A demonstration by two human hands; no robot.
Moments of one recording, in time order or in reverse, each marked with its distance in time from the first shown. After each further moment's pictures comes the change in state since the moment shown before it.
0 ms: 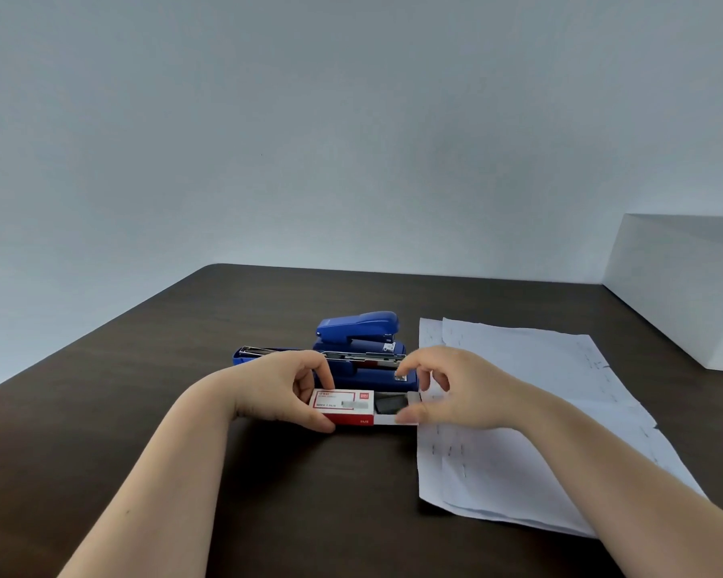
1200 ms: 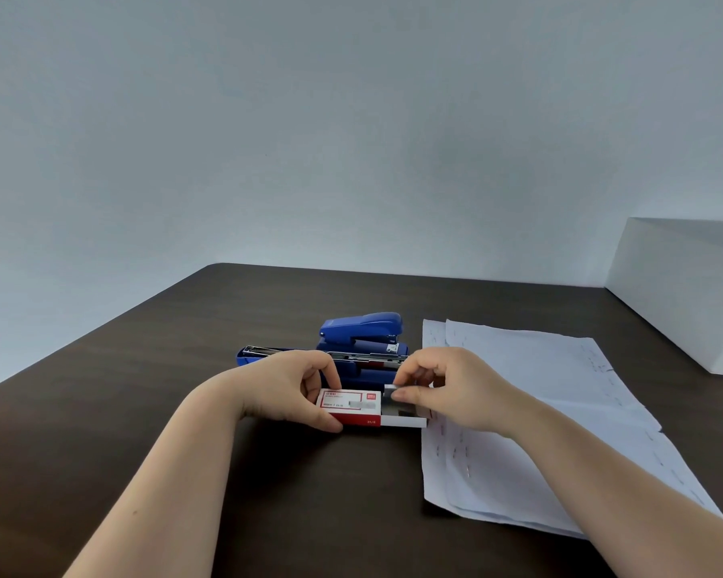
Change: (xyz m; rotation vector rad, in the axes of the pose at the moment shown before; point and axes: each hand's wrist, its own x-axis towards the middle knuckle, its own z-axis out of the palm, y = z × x) left_hand 0.000 0.003 0.002 0.018 0.010 0.013; right_hand 0.001 -0.013 0.009 0.189 0.114 -0.008
